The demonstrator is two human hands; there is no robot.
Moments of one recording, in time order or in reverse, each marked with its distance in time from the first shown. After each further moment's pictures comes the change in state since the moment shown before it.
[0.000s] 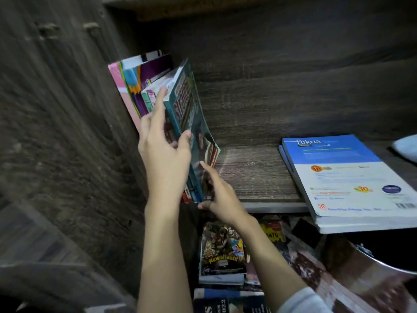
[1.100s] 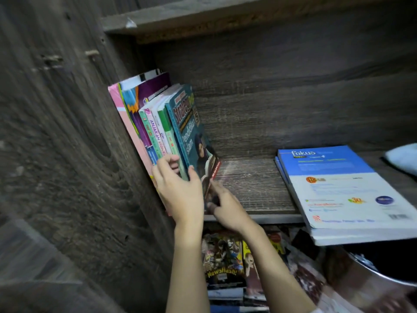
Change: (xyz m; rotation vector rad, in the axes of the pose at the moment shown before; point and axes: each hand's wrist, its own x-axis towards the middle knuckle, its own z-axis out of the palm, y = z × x) left_hand -0.031 -0.033 0.043 0.140 0.245 -0.154; right_hand 0.006 0.003 -0.017 -0.136 -0.057 0.090
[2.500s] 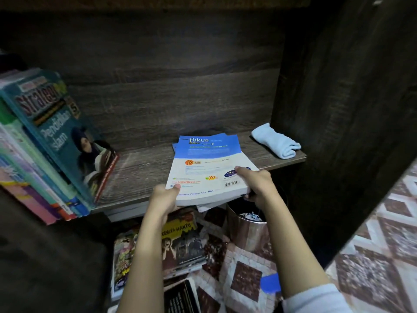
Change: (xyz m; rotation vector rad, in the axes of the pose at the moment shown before) left_hand -0.123 0.038 0.085 -0.166 -1.035 -0.777; right_hand -0.153 0.094 -0.192 0.705 0.741 0.722
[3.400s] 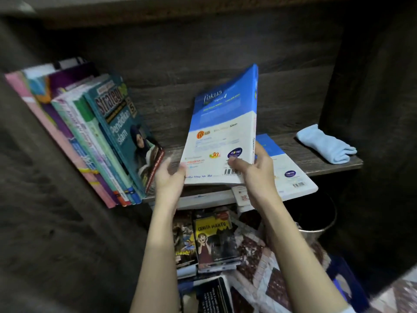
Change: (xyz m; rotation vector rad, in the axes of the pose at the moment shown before) left_hand -0.022 0.031 -0.070 -0.071 0.284 0.239; right_hand -0.058 -0.014 0.085 0.306 -0.343 -0.536
